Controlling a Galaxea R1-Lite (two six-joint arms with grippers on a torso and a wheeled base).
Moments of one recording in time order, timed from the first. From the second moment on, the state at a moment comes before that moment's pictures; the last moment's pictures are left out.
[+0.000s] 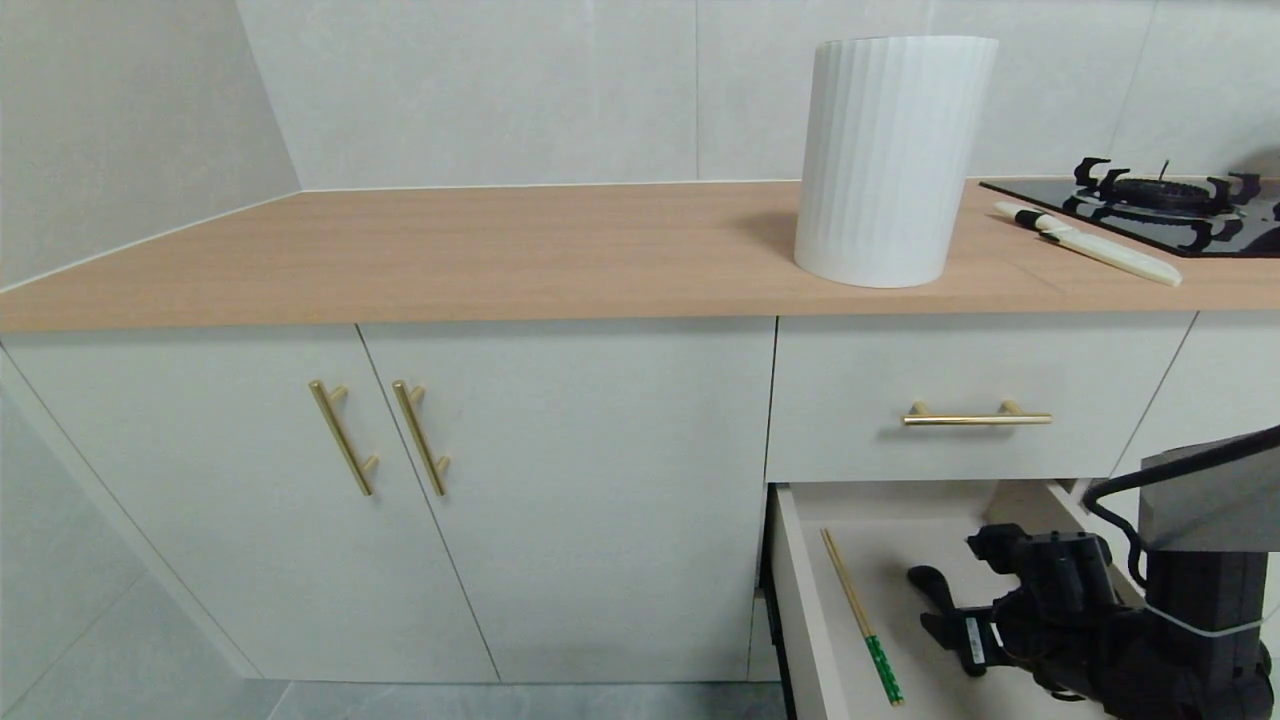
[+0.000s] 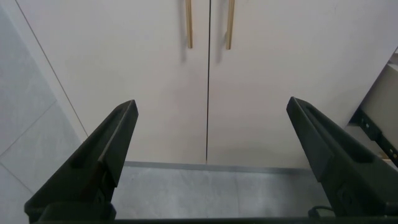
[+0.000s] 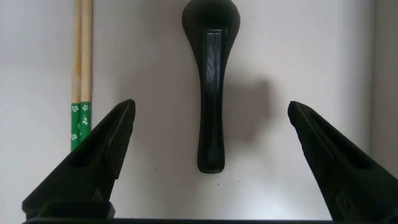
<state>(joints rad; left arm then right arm) -0.01 0.00 0.00 0.00 0.06 -0.01 0.17 2.32 -0.36 -1.21 -0.10 0.05</state>
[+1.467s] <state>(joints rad) -0.01 0.00 0.00 0.00 0.06 -0.01 0.29 1.16 -0.54 0.12 -0.09 0.12</state>
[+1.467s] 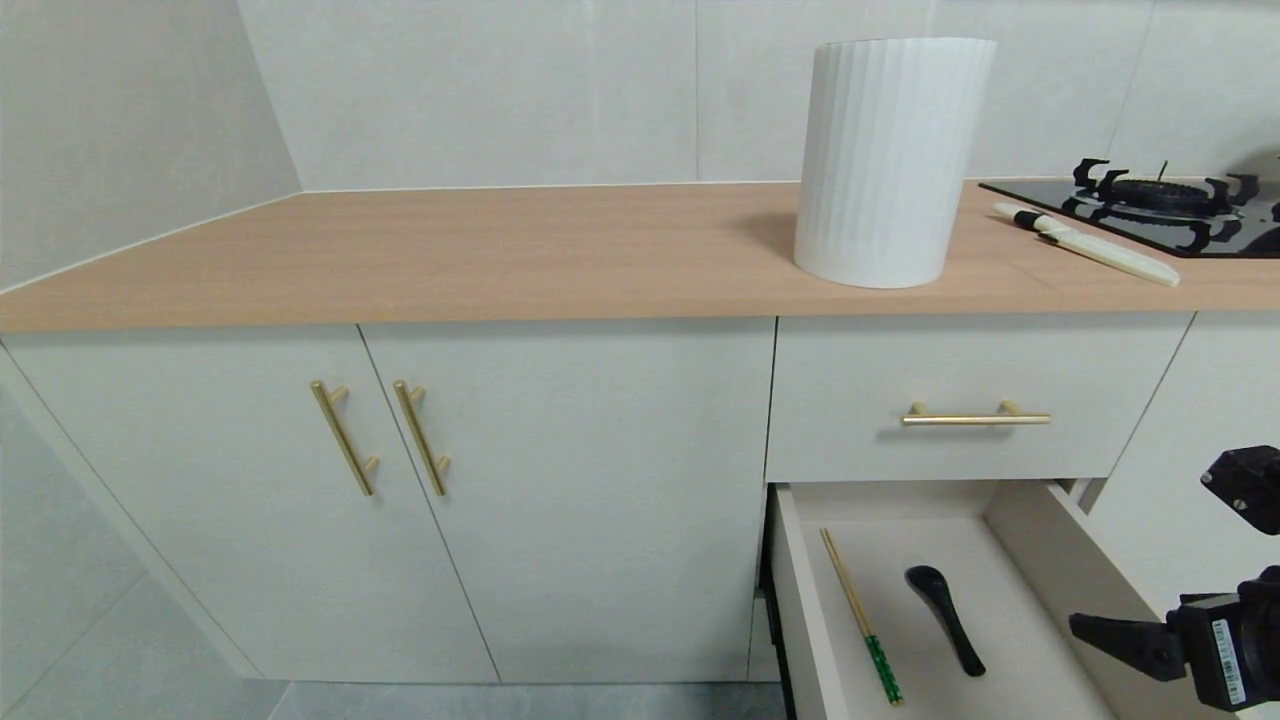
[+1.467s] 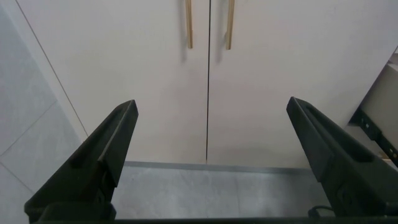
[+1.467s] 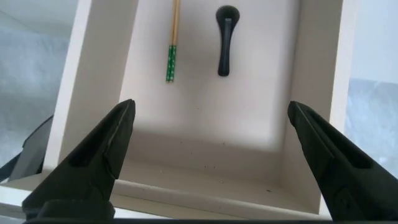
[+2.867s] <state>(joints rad) -0.01 0.00 0.00 0.00 0.06 -0.01 0.54 1.28 -0.52 0.40 0.03 0.11</state>
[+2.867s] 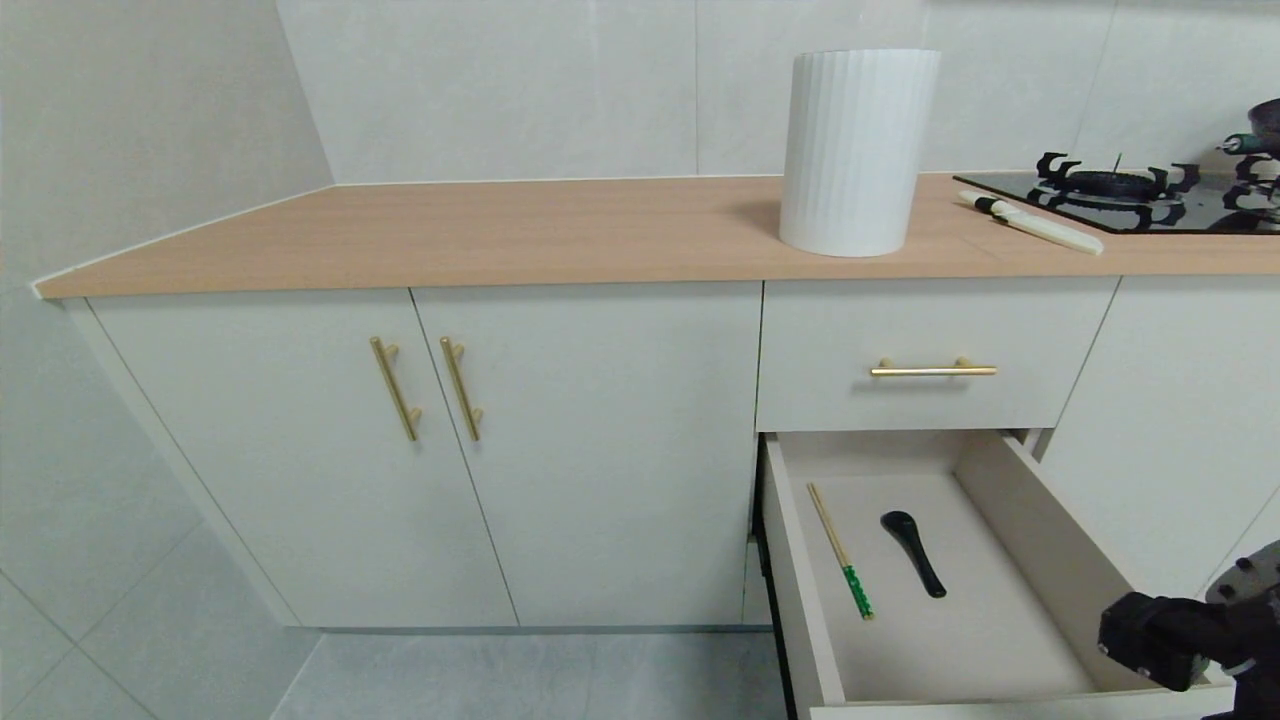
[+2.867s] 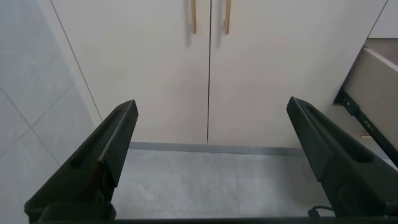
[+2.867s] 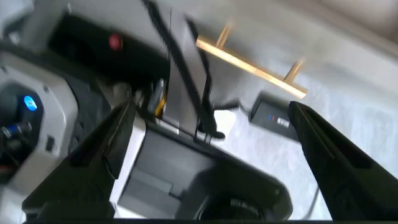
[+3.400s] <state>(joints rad) -0.01 0.00 0.00 0.00 0.06 -0.01 0.56 1.46 -0.52 0.32 -0.02 0.25</state>
